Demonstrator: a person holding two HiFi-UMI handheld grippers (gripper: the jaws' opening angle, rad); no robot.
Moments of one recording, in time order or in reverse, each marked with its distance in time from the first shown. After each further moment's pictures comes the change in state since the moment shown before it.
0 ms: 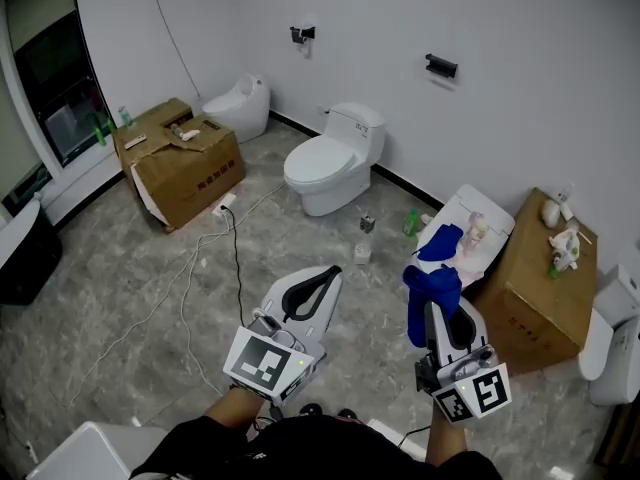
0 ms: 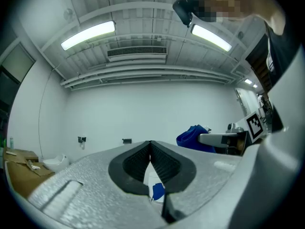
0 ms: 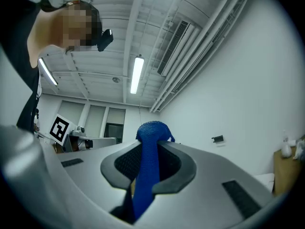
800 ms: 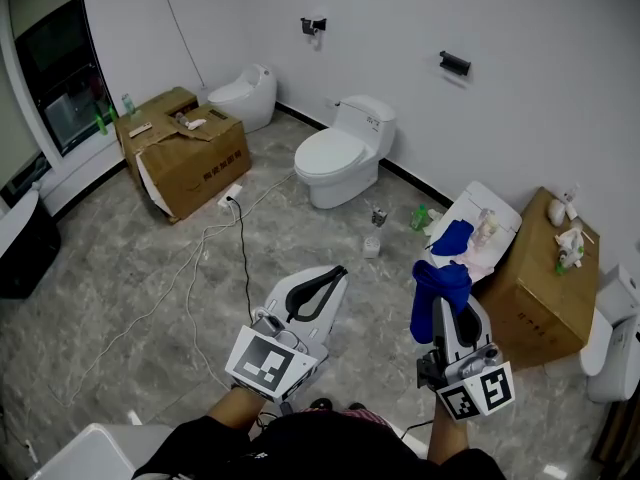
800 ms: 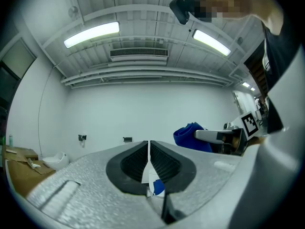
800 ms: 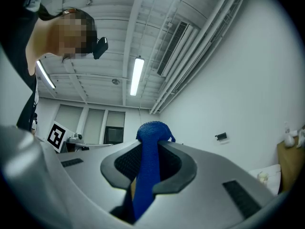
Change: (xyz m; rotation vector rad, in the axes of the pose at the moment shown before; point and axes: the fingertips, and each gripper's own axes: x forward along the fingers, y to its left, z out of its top) left arm -0.059 0.049 -0.010 0.003 -0.001 -0.037; right arm 0.030 0.063 -0.014 0.043 -0.030 -0.015
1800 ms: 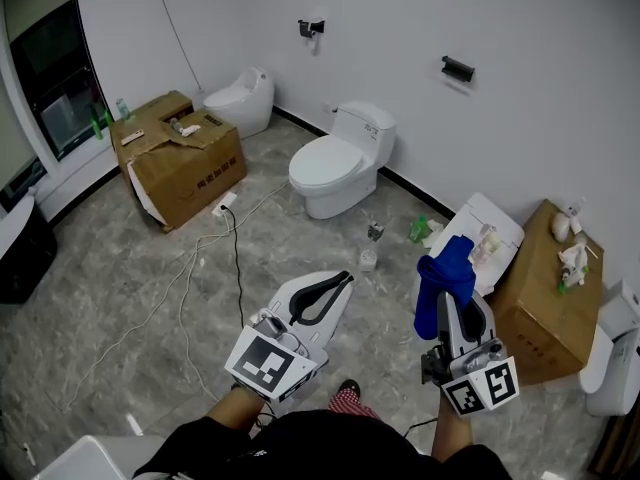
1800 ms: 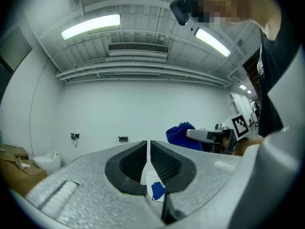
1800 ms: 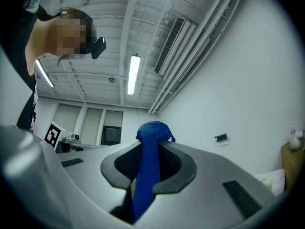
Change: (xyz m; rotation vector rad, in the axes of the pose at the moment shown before) left arm 0.086 0.028 -0.020 -0.018 0.001 -0.062; right arm 0.064 -0.083 -0.012 -0.010 0.000 0.006
